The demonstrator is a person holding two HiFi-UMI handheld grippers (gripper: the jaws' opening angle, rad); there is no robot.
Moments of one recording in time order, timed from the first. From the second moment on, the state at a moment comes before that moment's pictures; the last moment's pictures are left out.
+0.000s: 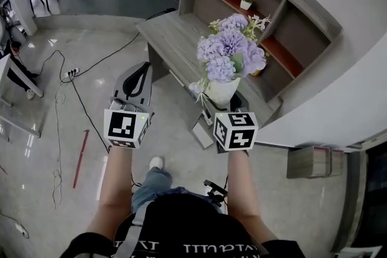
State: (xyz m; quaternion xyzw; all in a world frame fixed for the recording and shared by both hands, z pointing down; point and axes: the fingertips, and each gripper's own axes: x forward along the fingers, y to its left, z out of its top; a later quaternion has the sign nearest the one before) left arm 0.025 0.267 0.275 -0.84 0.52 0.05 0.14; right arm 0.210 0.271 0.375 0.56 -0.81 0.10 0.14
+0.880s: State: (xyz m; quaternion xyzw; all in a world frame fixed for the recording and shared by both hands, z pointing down) left arm -0.088 0.076 0.281 -0.85 0.51 0.05 0.12; right arm 0.101 0.082 0.398 0.56 -0.79 0.14 0.18
